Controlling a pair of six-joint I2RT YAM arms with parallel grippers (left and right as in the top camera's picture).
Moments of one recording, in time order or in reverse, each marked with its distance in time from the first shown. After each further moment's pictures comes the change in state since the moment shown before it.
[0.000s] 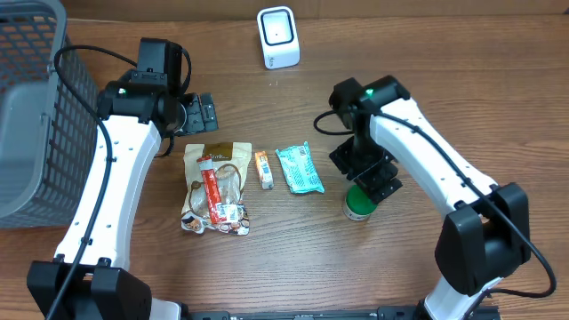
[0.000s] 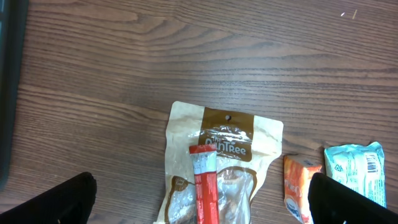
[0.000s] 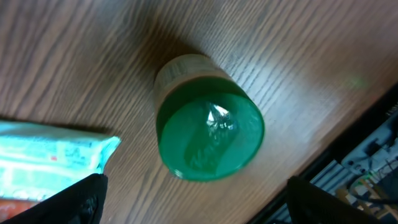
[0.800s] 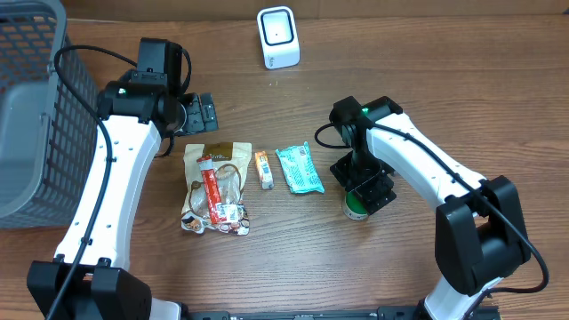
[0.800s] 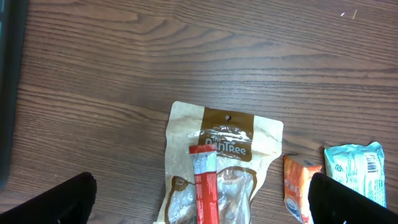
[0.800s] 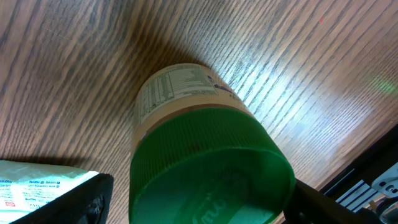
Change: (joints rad) left arm 0.000 0.000 0.000 0.000 0.000 0.000; right arm 0.000 0.000 -0.166 0.164 -0.025 0.016
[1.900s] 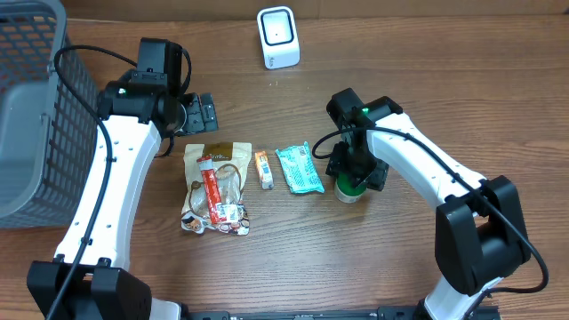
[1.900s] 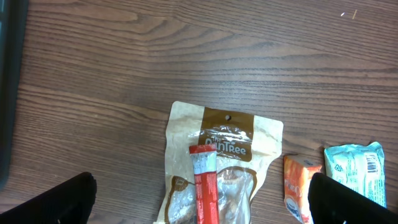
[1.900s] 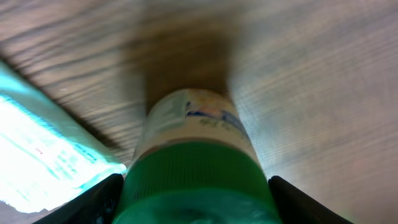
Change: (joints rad) left arm 0.000 0.000 0.000 0.000 0.000 0.000; right arm 0.000 0.000 0.000 0.182 0.068 -0.632
